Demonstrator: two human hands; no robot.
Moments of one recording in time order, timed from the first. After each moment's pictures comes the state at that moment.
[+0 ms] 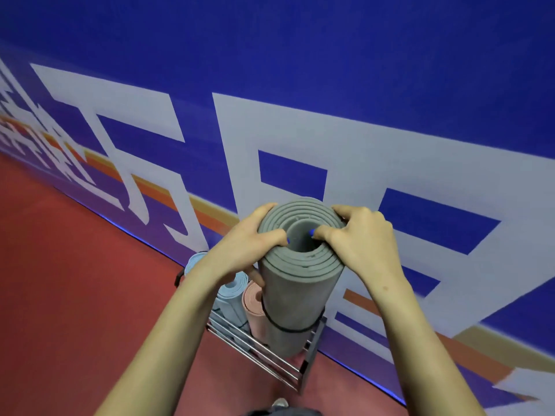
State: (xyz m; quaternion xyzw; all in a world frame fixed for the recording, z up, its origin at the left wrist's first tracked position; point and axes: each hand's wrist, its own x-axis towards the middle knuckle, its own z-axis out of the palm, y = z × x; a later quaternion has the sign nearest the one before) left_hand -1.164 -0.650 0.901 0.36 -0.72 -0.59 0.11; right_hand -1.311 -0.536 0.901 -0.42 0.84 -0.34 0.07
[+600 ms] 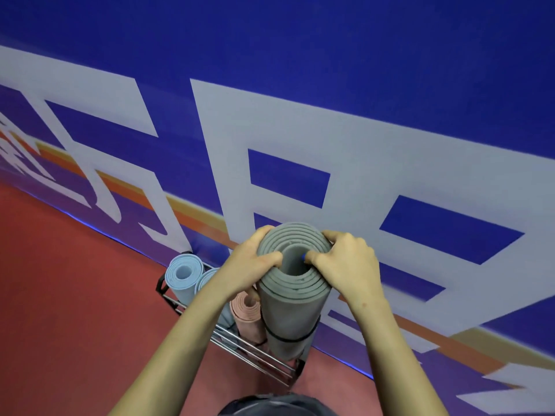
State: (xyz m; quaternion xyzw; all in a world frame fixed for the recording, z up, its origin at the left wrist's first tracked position) left_hand -1.192 -0.692 0.837 0.36 -0.74 -0.56 0.08; right_hand -1.325 -0.576 0.839 -0.36 0.89 -0.25 0.11
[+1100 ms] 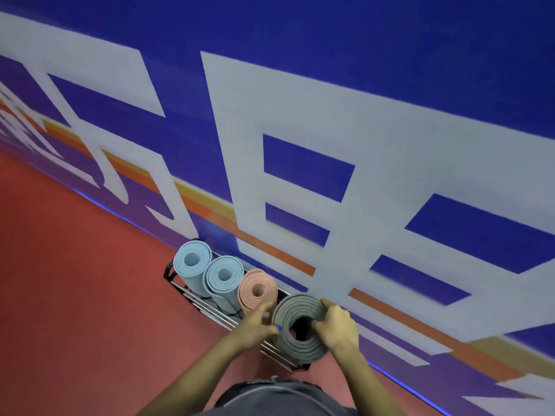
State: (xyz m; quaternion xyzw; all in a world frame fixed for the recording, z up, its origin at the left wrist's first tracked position) left_hand -1.156 -0.674 0.668 0.41 -0.68 -0.61 -0.10; right_hand -1.307 -0.559 0.649 -0.26 0.90 -0.14 0.32
